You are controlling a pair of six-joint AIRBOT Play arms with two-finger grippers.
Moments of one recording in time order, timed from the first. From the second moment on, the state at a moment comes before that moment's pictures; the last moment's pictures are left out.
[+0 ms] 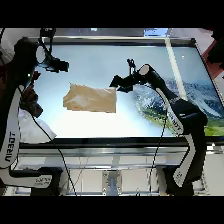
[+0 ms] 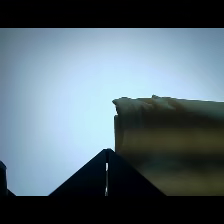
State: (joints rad) left arm -0.21 -1.48 1.71 1.81 -1.17 -1.62; right arm 0.28 -1.98 1.79 -0.87 1.07 1.62
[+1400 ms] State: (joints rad) left arm -0.21 -1.48 1.69 1.81 -1.15 -1.60; right arm -0.03 -1.74 1.78 -1.16 1.26 1.68
